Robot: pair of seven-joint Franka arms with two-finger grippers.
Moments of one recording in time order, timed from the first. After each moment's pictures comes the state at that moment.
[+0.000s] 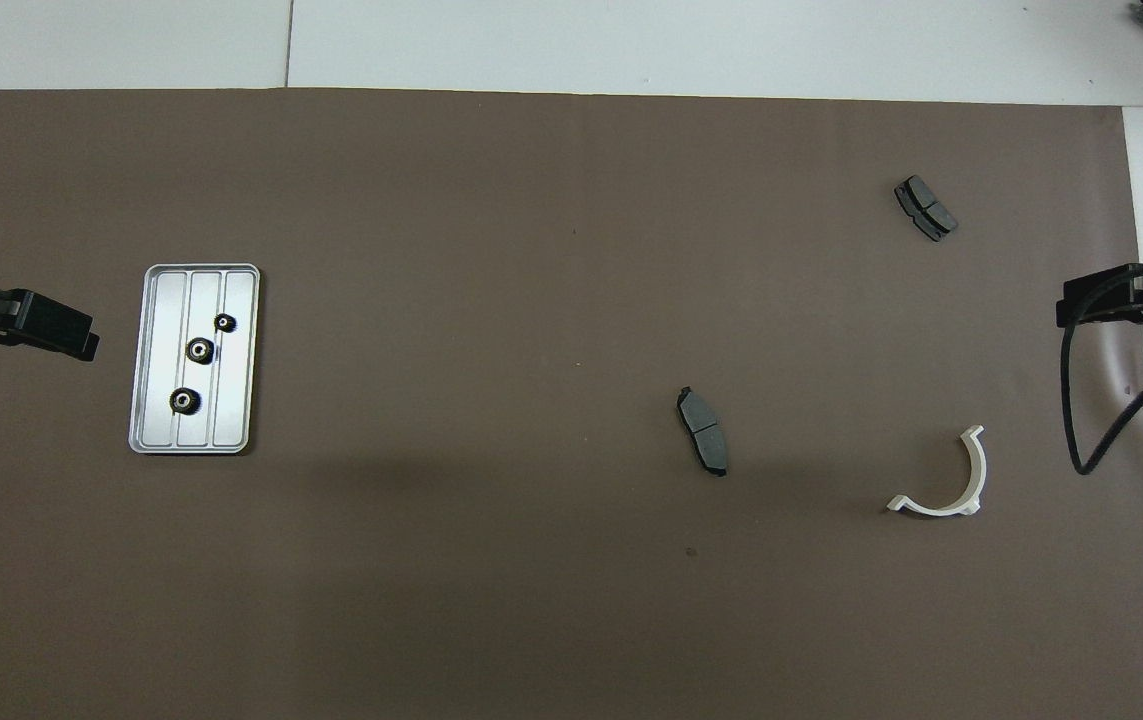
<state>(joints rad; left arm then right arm) -0.01 0.03 -0.04 -1.54 0.00 1.48 0.15 0.04 -0.02 -0.07 -1.60 -0.05 1.62 0.04</state>
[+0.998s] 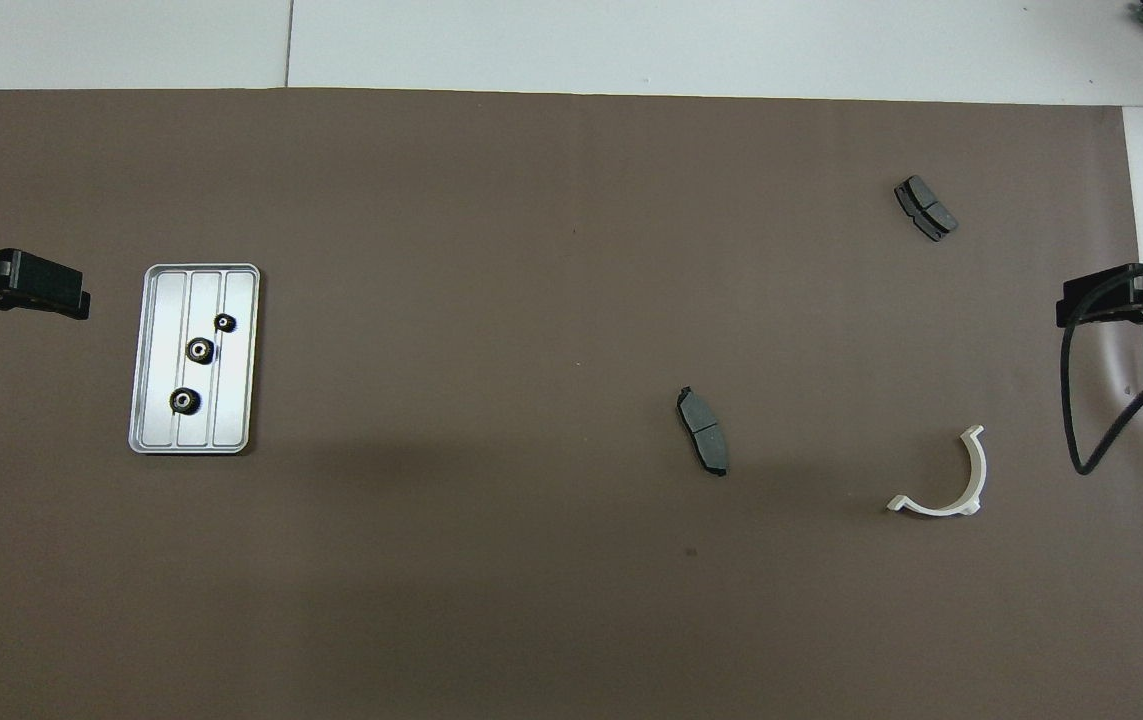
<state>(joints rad) 0.00 0.03 -0.03 -1.55 0.00 1.58 0.03 0.04 -0.02 -0.07 -1.60 -0.05 1.62 0.04</state>
